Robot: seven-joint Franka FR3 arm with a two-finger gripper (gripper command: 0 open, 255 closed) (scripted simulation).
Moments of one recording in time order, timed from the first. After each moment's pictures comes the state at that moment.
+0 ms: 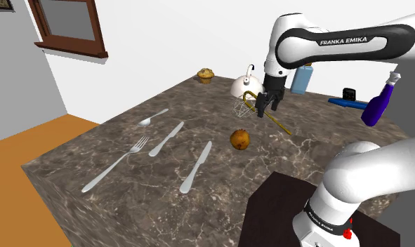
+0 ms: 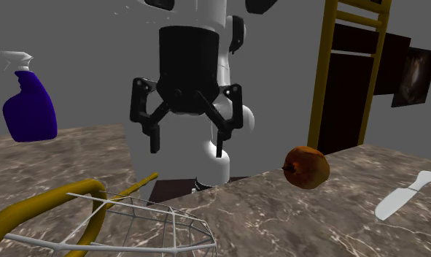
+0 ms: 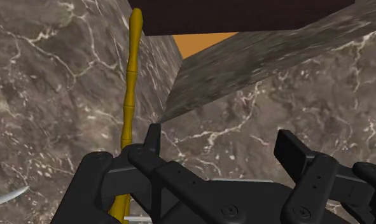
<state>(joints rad) -0.12 -0.75 -0.02 -2.52 -0.07 1.77 -0.01</state>
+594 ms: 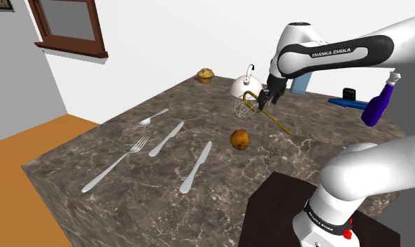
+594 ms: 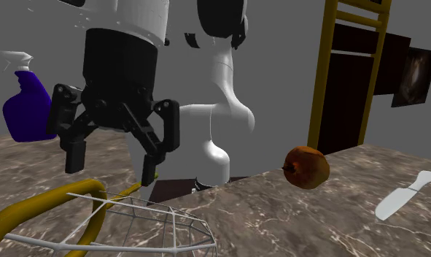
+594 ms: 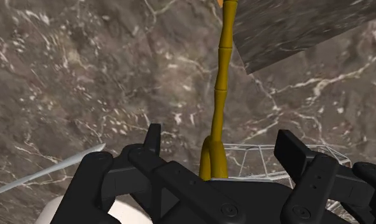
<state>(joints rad) -0.21 -0.69 -0.11 -2.57 -0.20 2.08 -0.06</state>
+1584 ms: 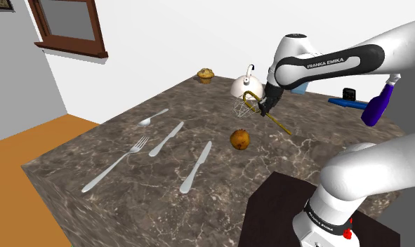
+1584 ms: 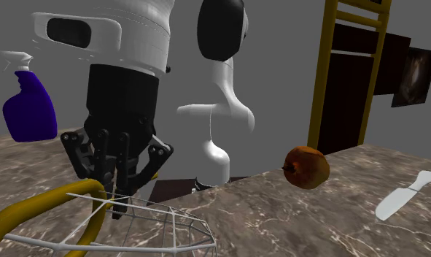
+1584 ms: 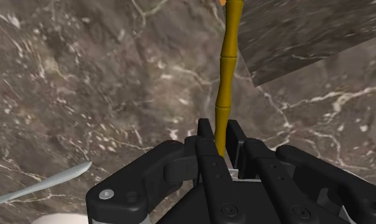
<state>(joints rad) -0.22 -0.66 -0.12 -2.64 -0.21 2.19 -0.05</state>
